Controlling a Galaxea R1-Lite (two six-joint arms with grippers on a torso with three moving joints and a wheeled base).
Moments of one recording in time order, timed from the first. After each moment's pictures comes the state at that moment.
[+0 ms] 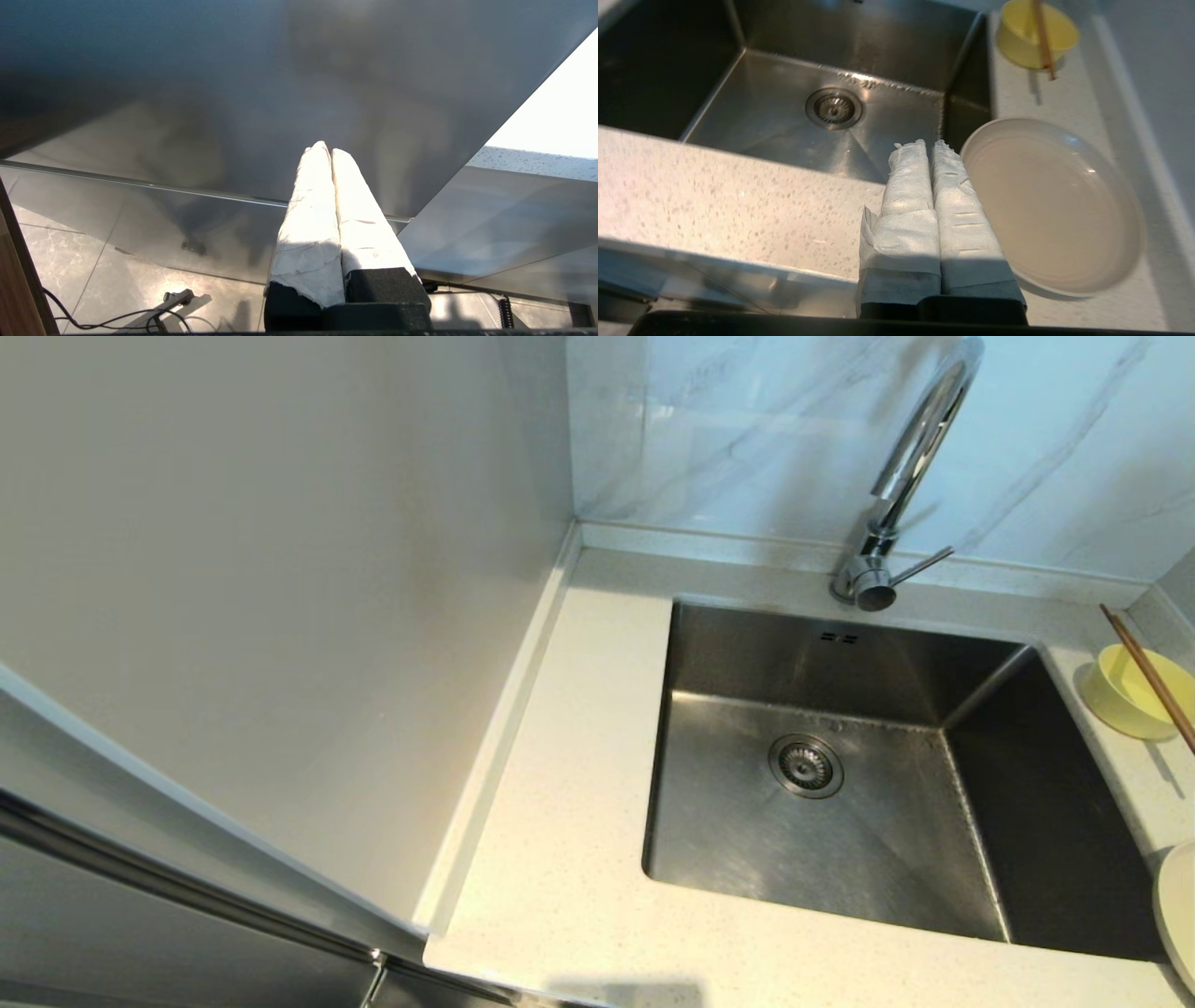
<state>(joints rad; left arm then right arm) 0.00 0.00 0.00 0.00 0.00 0.00 0.01 0.01 -0.15 0.06 -0.15 -0.10</state>
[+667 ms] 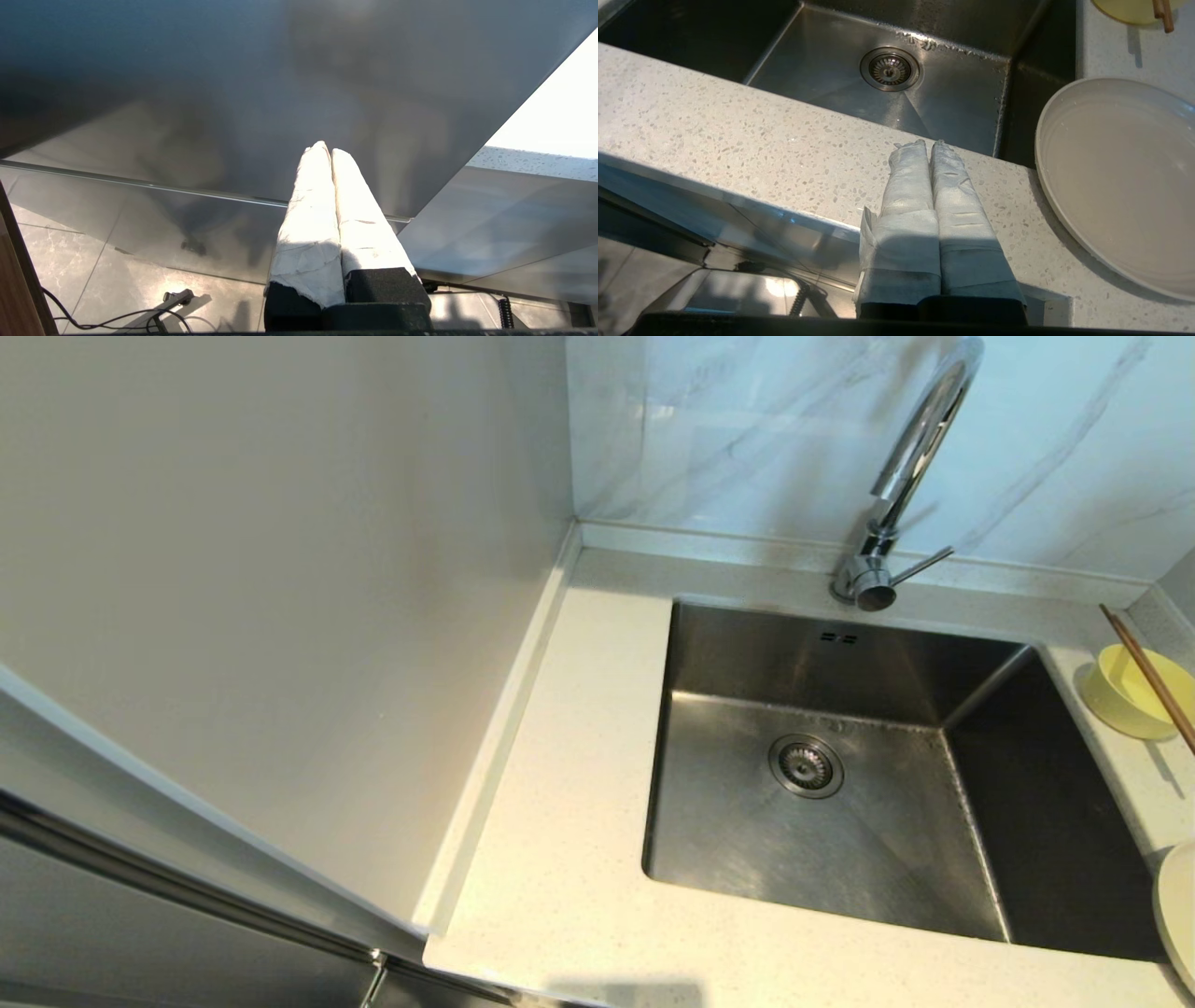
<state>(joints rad) 0.00 0.00 0.00 0.00 0.00 0.00 0.01 0.00 0.00 0.02 0.01 -0.06</state>
